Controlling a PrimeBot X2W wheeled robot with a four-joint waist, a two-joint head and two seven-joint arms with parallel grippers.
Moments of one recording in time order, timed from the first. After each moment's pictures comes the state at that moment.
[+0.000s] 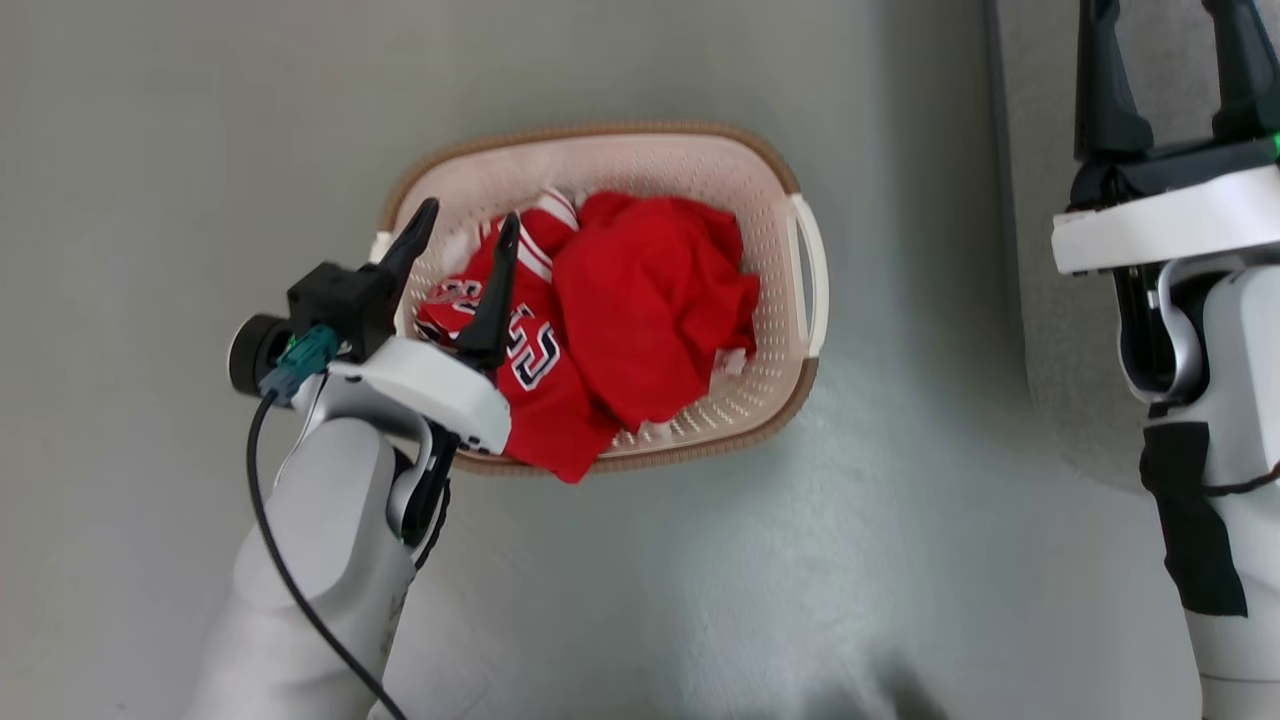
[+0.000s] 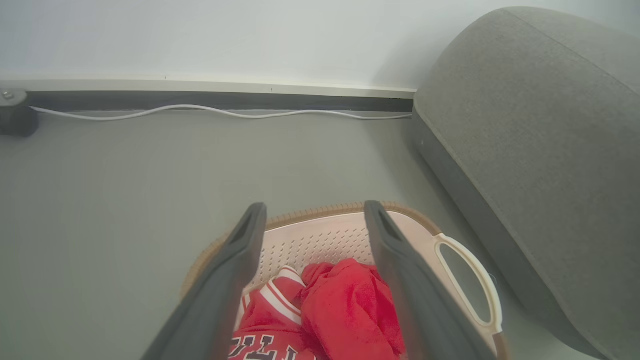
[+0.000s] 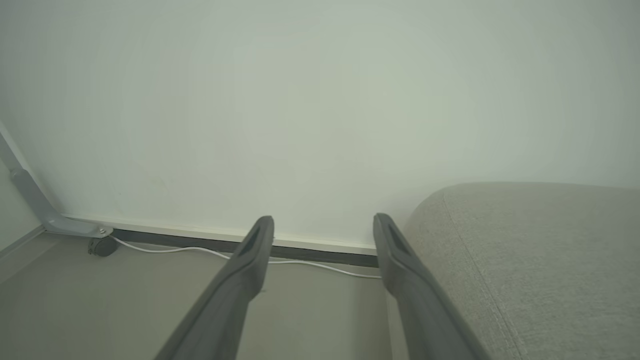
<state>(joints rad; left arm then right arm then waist) -0.62 0.03 -0.23 0.61 -0.26 -0.11 -0.26 -0.75 -0.13 0.07 0.32 0.17 0.12 -0.25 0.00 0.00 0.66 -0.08</state>
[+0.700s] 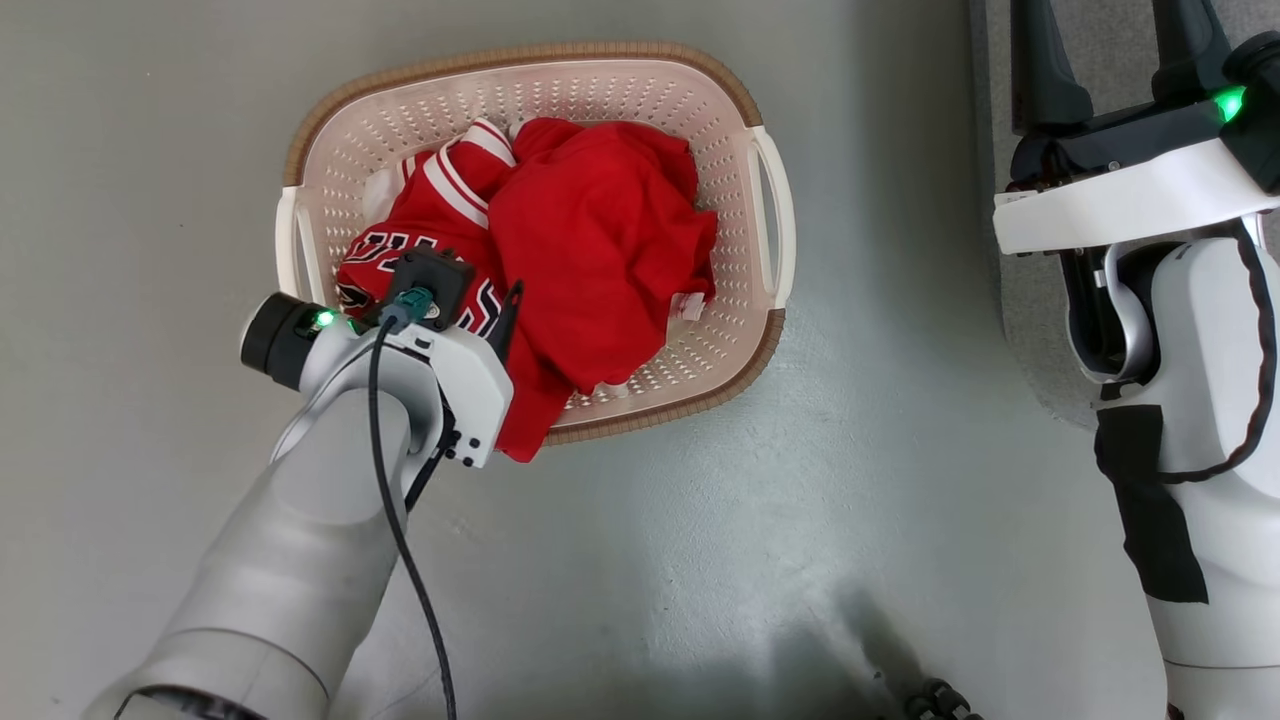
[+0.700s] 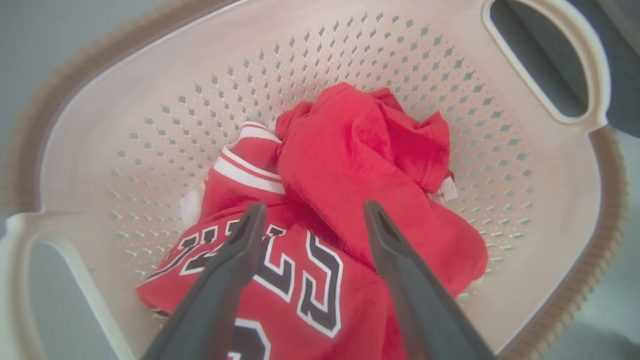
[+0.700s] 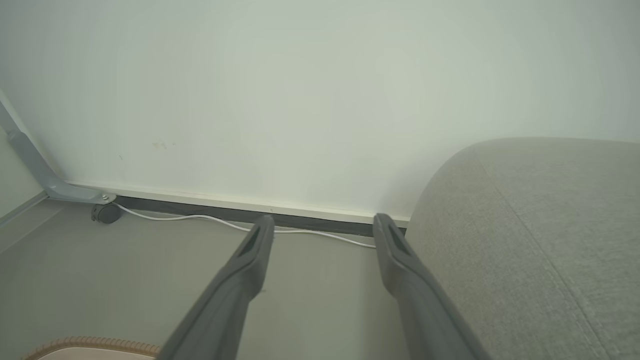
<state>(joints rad) -0.89 0.03 -0.53 1.15 -0.21 -0.08 -0.20 -0.80 -0.08 0.13 0.31 0.17 0.12 -0.25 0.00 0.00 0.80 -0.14</state>
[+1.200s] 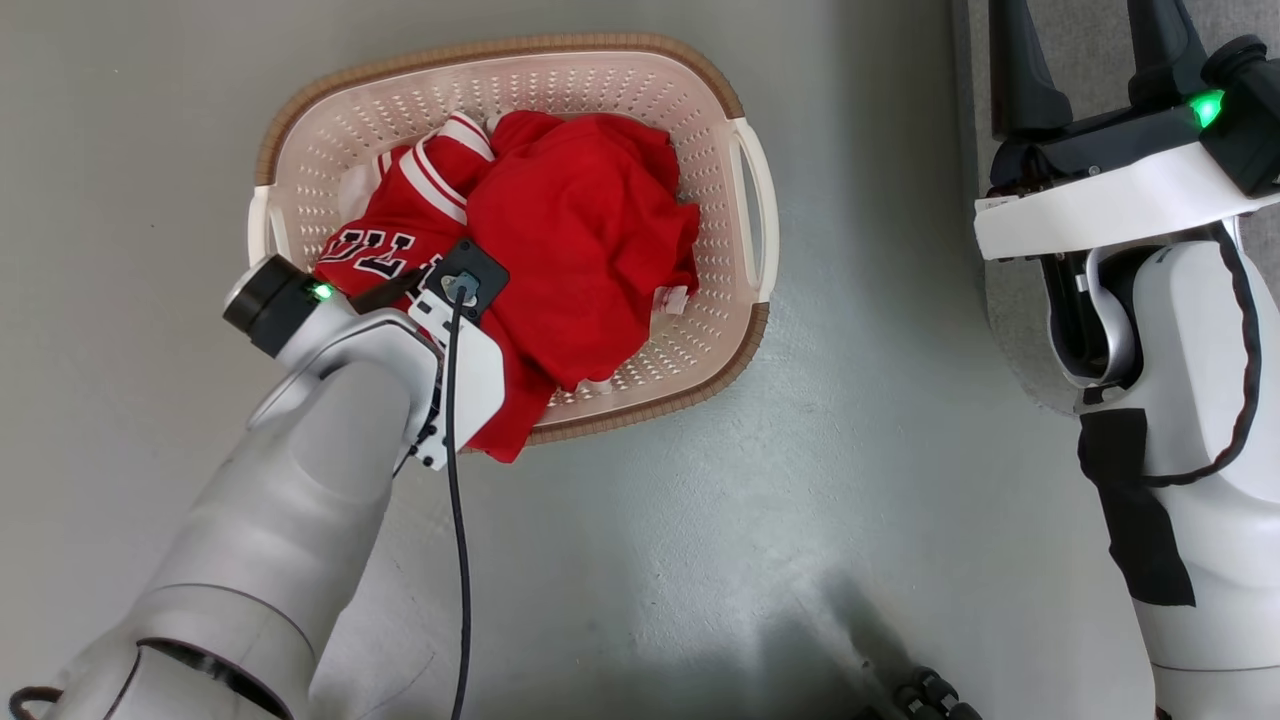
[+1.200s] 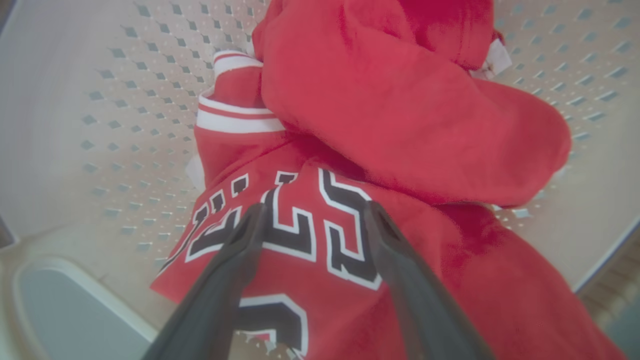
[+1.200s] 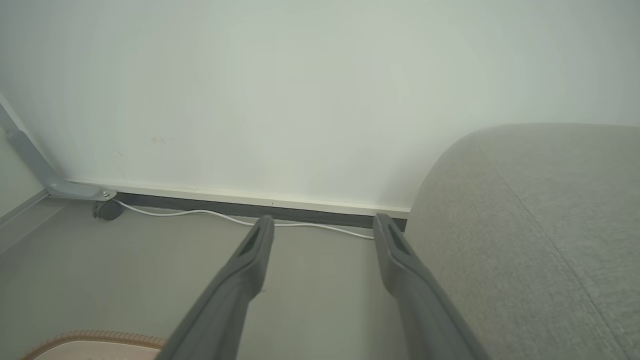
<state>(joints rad) -1.00 0.04 -0.72 1.28 -0.09 -0.06 0.02 -0.80 -0.07 0.15 0.31 0.19 0.12 -0.25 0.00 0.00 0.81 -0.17</state>
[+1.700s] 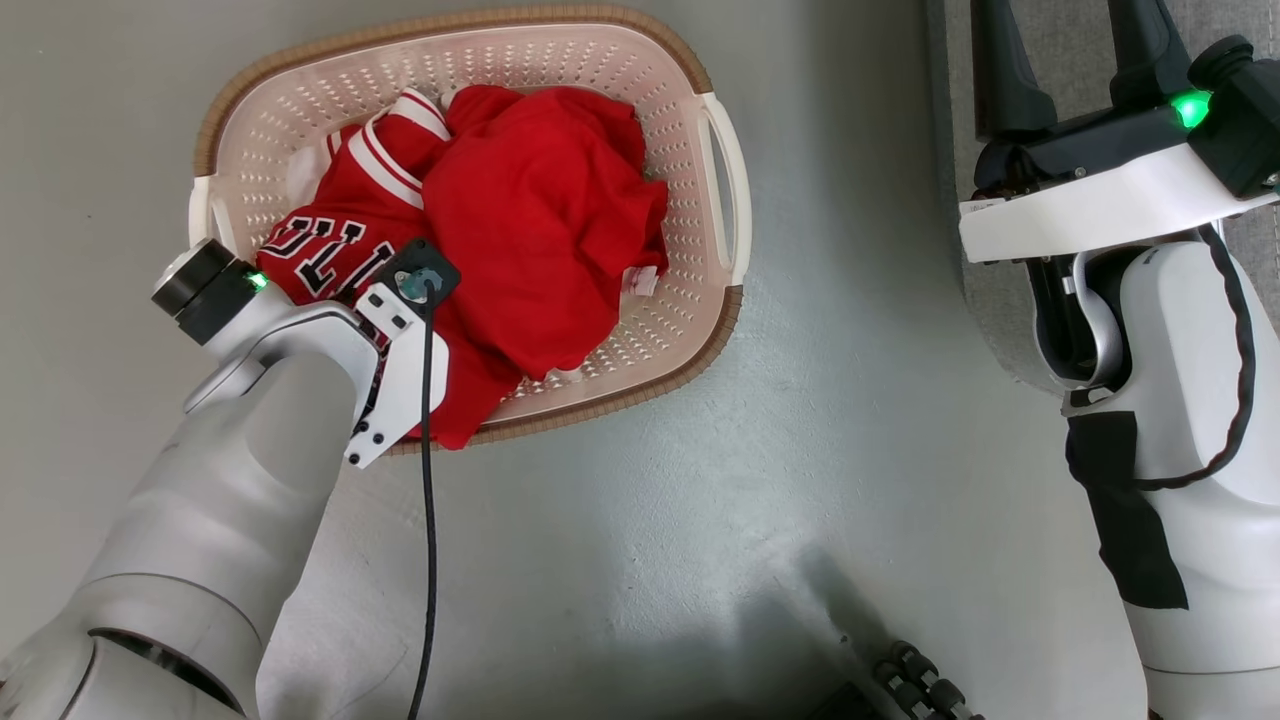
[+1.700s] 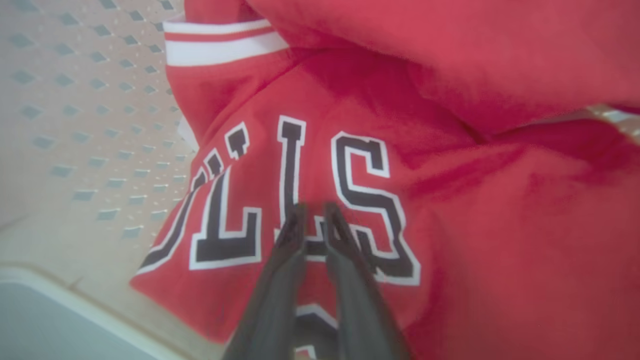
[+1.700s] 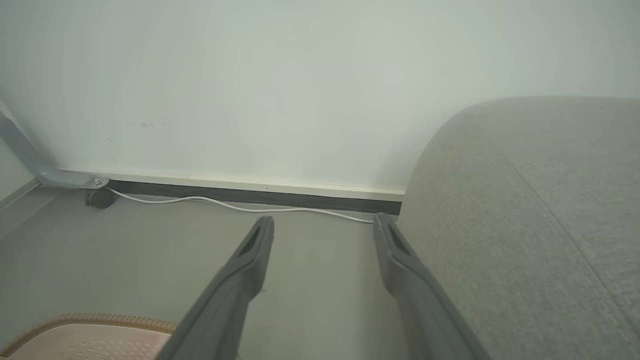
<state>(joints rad) -1.04 0.11 -0.81 1.30 -0.02 -0.05 0.15 -0.80 -0.06 0.17 0.30 0.21 0.12 -0.25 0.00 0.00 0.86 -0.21</state>
